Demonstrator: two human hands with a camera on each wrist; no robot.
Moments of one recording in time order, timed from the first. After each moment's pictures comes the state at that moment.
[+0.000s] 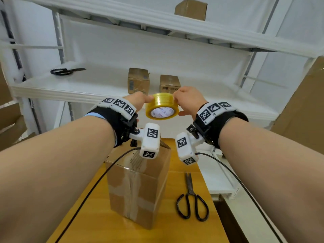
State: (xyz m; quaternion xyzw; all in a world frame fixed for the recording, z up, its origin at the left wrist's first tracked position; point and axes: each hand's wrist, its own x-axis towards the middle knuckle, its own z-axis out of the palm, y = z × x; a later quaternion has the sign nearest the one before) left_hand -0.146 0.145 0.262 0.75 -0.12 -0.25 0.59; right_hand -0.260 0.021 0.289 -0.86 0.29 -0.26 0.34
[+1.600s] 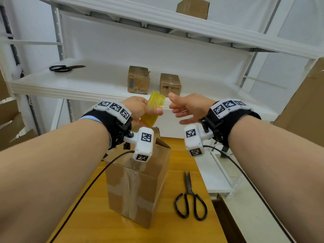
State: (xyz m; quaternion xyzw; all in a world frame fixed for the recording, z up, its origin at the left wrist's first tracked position) left_hand -0.158 0.161 0.256 0.68 -0.27 -0.34 0.59; right_hand -0.275 0.000 0.283 -0.82 0.30 -0.10 0.47
